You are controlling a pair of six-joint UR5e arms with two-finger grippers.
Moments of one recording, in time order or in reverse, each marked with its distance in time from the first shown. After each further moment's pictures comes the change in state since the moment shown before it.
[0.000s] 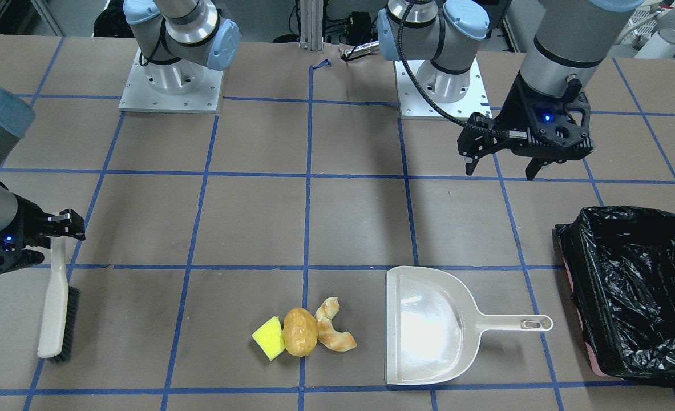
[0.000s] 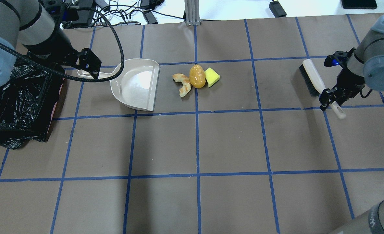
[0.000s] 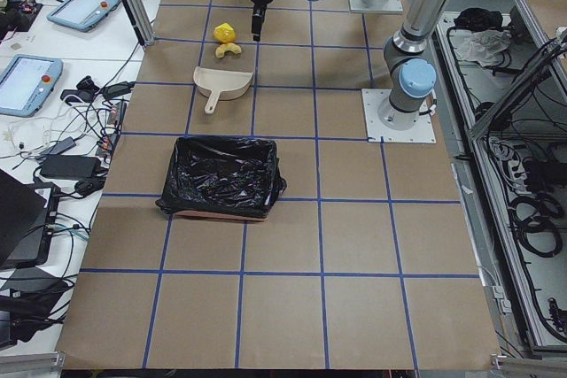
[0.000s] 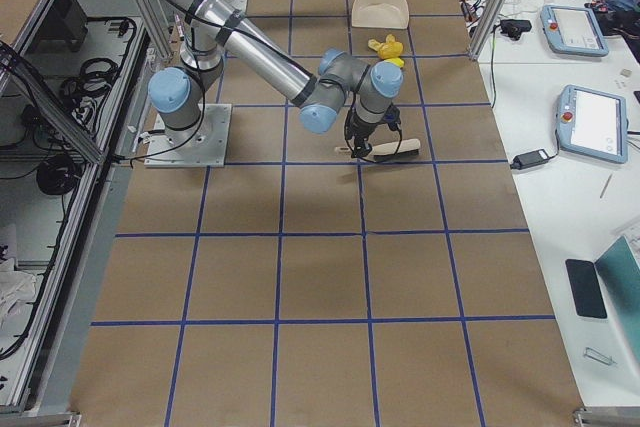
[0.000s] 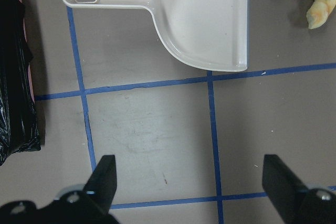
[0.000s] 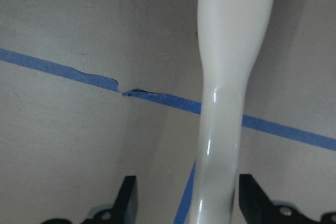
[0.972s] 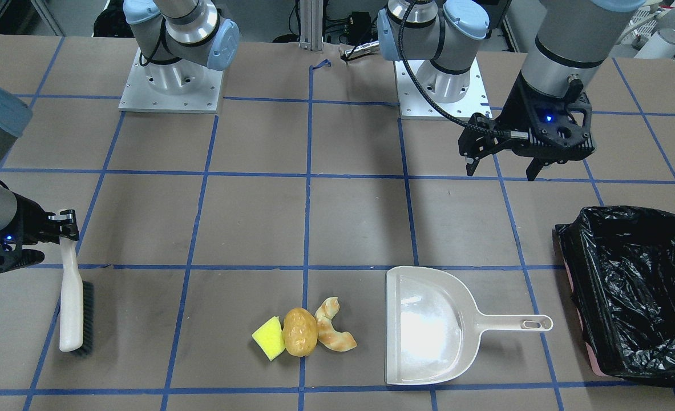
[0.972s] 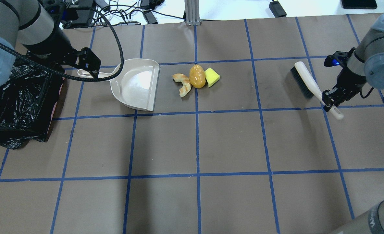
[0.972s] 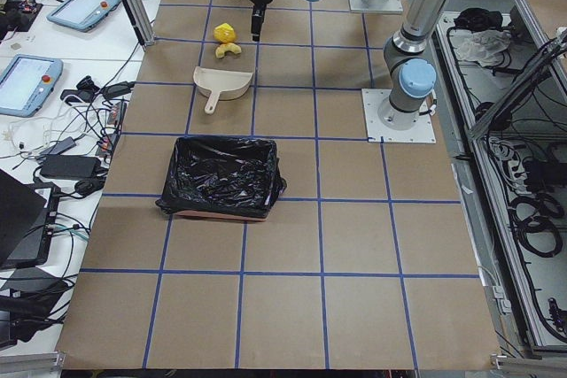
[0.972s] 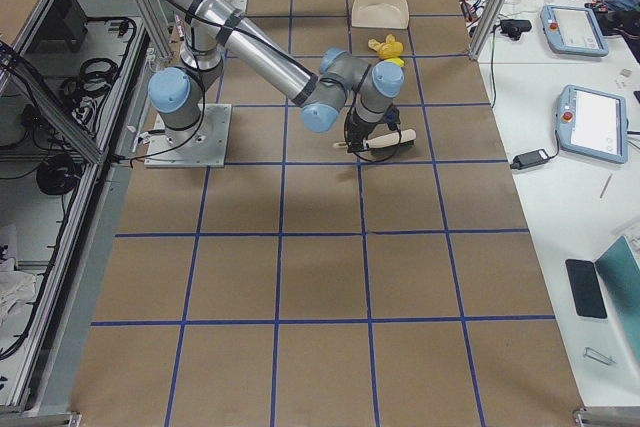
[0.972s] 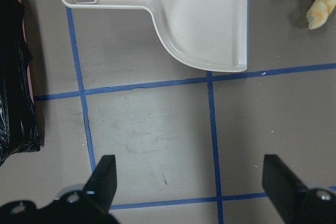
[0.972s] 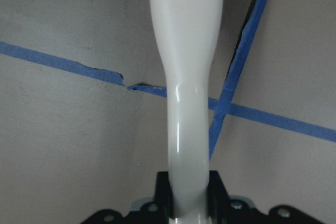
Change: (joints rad) left arm 0.006 -0.004 0.001 0.020 -0.004 0.011; right arm 0.004 -0.004 -0.022 0.057 0.001 0.033
